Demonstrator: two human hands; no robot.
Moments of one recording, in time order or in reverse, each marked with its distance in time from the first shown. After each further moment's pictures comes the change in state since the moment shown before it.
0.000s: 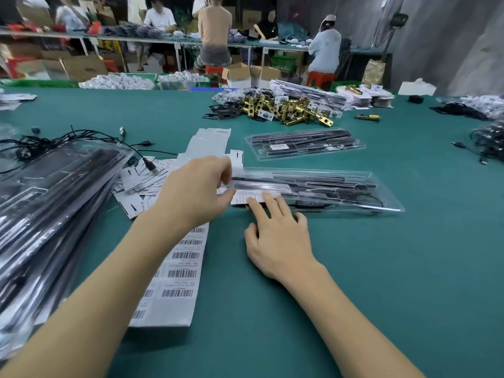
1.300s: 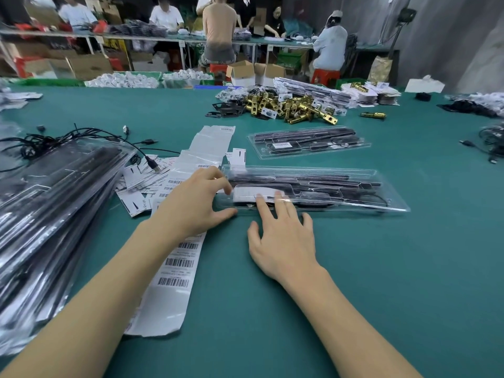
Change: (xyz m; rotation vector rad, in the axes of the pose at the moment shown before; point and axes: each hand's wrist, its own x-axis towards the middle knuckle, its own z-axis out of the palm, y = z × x) left_hand -0.004 -0.035 0.040 -0.066 -0.091 0.062; right_hand -0.002 0.001 0.000 -0.007 0.008 0.079
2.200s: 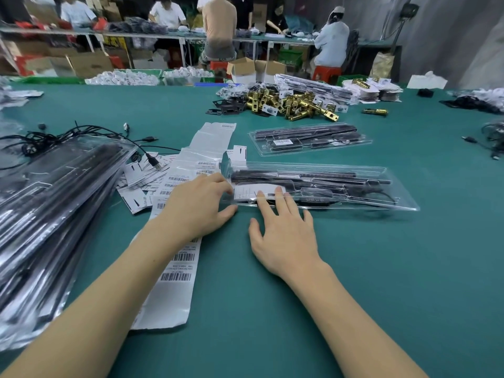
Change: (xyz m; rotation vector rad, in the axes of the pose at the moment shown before) left_hand -0.003 0.012 0.003 0.231 -0.067 -0.074; right_hand 0.000 0.001 -0.003 0.001 -0.055 -0.014
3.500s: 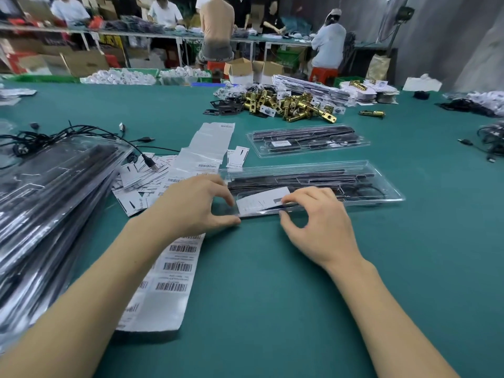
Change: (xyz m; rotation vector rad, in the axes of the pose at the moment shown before) left_hand 0.000 -0.009 -0.016 -0.151 -0.086 0.100; right_hand 0.002 0.055 -0.022 0.243 0.417 -0.120
